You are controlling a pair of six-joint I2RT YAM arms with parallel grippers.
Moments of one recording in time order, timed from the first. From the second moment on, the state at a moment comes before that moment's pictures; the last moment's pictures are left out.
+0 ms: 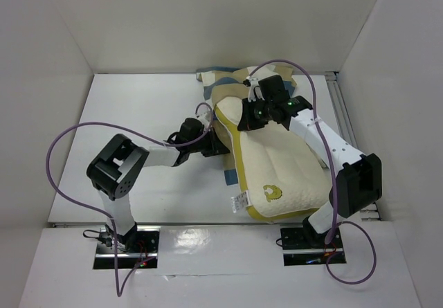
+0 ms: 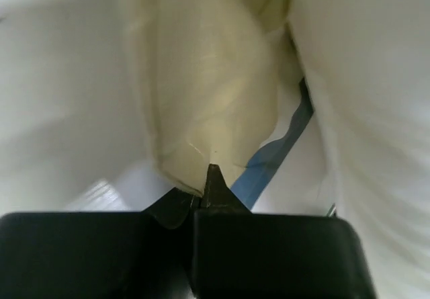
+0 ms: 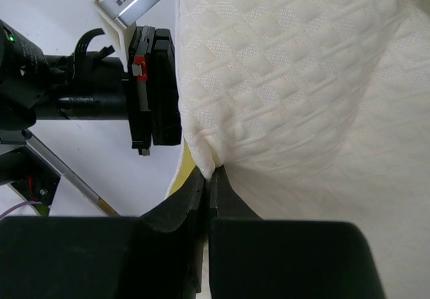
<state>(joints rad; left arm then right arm) -0.55 1.83 0.88 0.42 0.39 -0.79 0.44 1.55 1.38 -0.63 -0.34 0.20</state>
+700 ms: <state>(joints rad) -0.55 1.64 0.63 0.64 0.53 -1.01 0.49 1.74 1.62 -0.75 -0.21 0.25</state>
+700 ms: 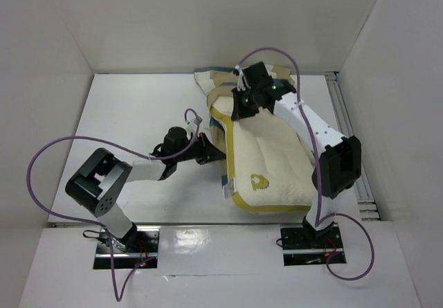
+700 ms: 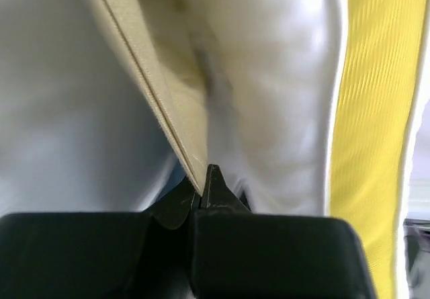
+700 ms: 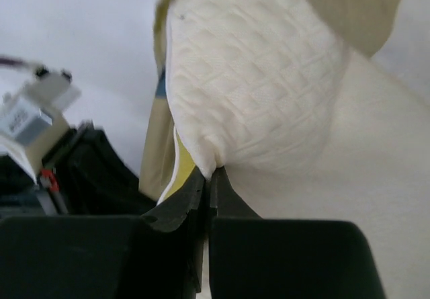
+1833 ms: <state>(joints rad) -0.59 1.06 0.37 0.53 0.61 -0.99 0.61 1.95 1.85 -0.54 -0.10 0.37</state>
